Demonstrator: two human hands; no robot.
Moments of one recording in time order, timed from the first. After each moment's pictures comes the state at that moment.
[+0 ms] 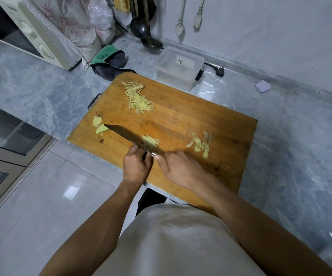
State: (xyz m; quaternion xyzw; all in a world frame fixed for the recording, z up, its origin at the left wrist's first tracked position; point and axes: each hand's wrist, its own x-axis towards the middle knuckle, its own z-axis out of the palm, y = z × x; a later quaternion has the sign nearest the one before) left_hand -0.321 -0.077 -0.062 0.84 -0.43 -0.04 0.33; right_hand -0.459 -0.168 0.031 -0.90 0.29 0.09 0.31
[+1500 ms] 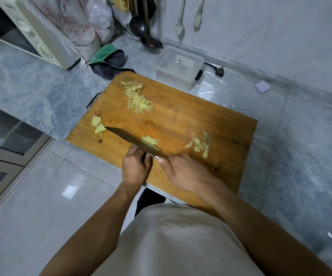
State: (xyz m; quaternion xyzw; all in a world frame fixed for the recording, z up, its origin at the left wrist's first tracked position) left_hand -0.324 -0.075 -0.060 0.83 -0.44 -0.02 0.35; right_hand -0.472 -0.170 0.038 -0.90 0.29 0.09 0.31
